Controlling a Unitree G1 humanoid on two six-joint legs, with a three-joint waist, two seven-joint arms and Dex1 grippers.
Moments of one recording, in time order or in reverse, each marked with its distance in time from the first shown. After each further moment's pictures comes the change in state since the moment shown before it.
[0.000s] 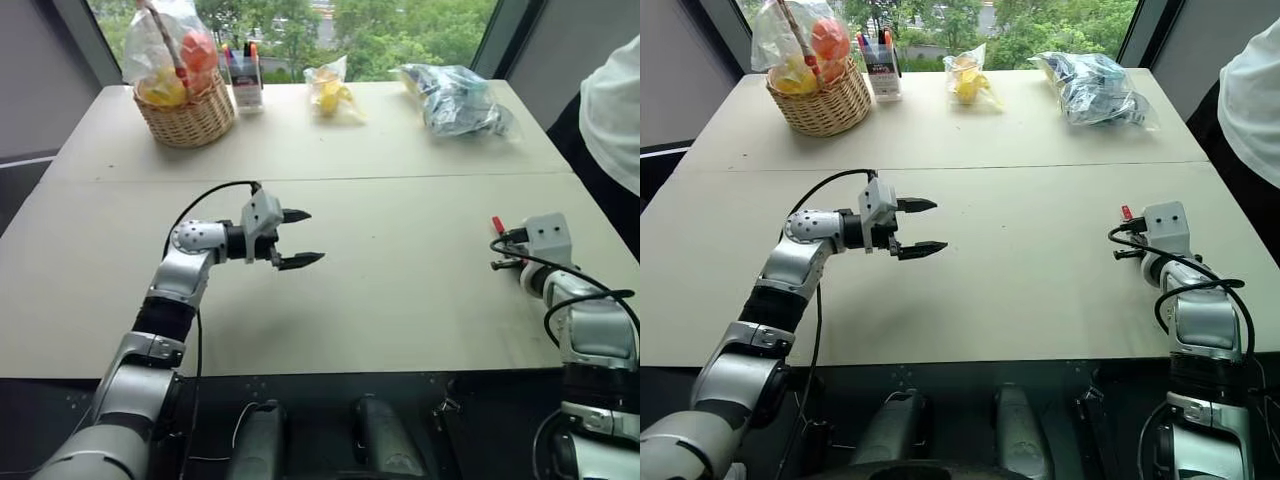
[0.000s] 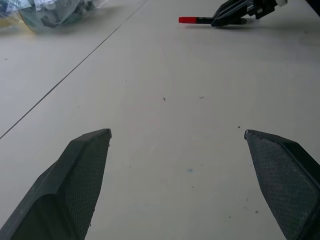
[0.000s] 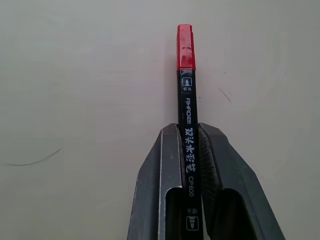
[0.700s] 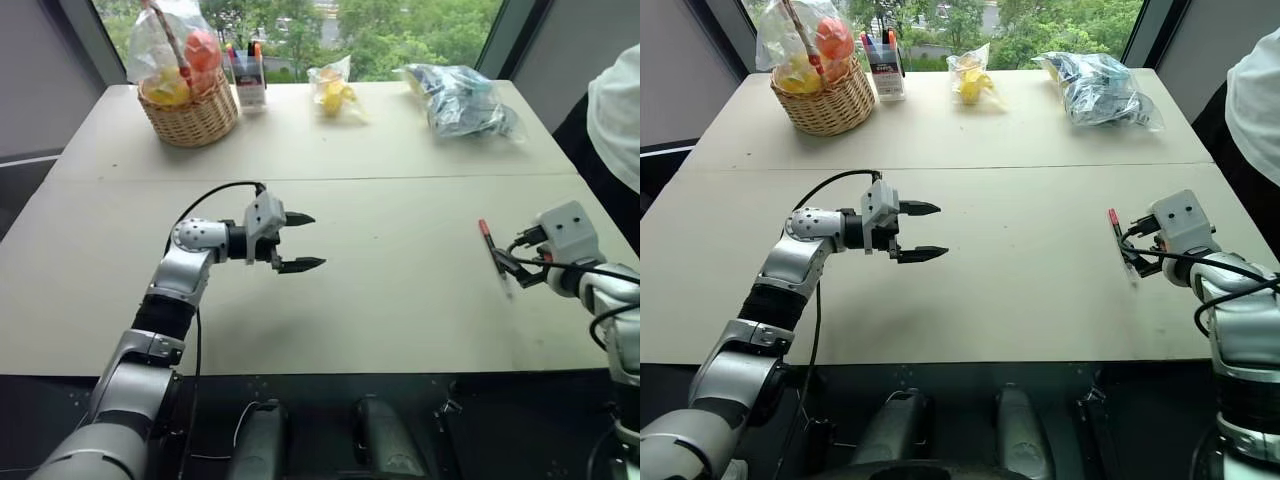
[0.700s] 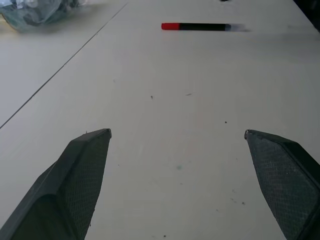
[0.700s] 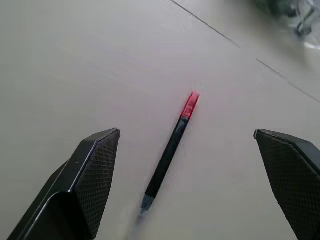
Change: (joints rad) left arm -0.043 -0.005 -0.022 0.028 -0.002 0.001 -0.058; right arm 0.209 -0.344 -0.061 -0.499 0.159 0.120 0.300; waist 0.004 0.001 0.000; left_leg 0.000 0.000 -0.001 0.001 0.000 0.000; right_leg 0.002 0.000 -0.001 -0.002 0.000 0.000
